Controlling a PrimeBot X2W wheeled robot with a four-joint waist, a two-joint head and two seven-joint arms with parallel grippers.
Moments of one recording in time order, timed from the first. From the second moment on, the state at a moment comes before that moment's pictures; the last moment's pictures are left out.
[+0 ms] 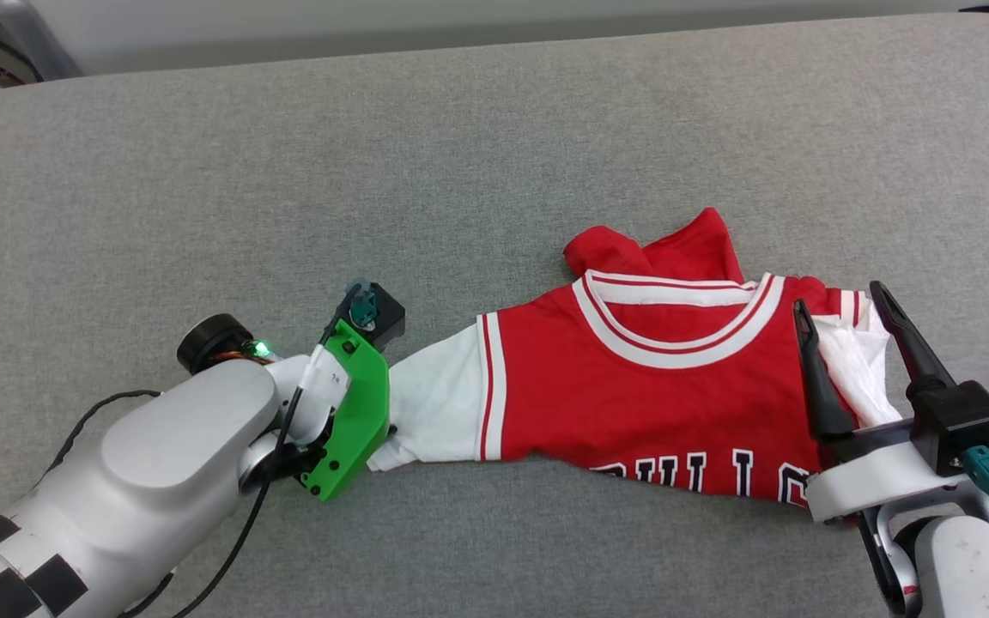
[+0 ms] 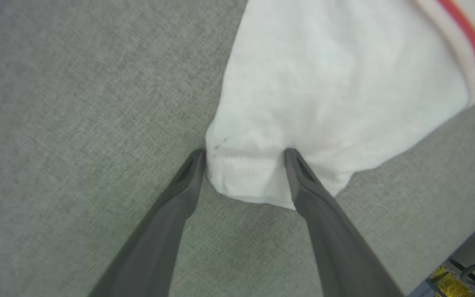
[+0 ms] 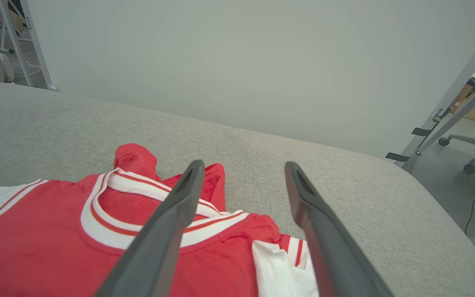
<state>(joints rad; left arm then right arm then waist) -0.88 0.57 -1.25 0.43 -0.93 -0.14 0.60 -0.10 -0.08 0.01 -0.02 -0.06 0.13 -0.22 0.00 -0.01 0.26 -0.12</state>
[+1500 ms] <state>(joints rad) -1.02 0.52 -1.12 0.94 -0.96 -0.07 -0.26 -0.14 -0.20 -0.03 -0.15 -0.03 0.13 -0.13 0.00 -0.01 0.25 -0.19</state>
